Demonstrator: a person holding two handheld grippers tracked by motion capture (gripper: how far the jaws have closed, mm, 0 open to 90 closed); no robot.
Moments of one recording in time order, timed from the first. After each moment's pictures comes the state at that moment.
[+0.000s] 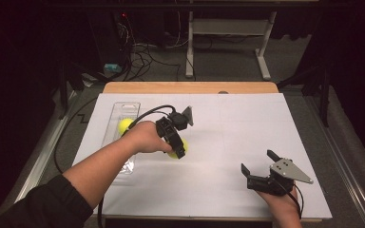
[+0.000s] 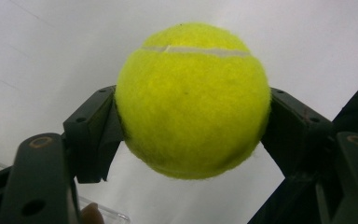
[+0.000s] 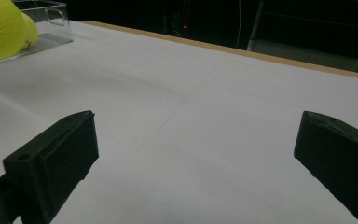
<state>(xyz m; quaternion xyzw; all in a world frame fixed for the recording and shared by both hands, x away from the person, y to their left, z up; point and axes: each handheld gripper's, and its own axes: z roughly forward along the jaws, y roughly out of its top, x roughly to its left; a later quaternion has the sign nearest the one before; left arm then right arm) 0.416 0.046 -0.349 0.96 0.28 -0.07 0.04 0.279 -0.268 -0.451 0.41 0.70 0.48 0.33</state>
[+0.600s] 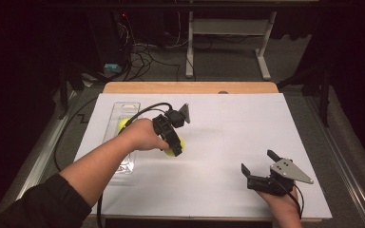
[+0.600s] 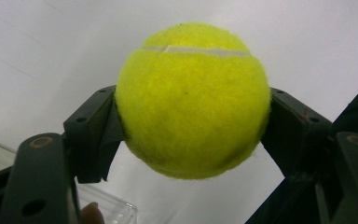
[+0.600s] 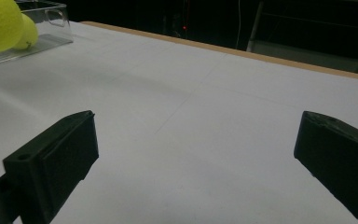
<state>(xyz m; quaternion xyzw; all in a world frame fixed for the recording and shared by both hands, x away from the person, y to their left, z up) 0.420 0.054 -0.344 0.95 0.30 -0.07 0.04 0.278 -0.268 -0.450 0.41 0.70 0.48 0.33</state>
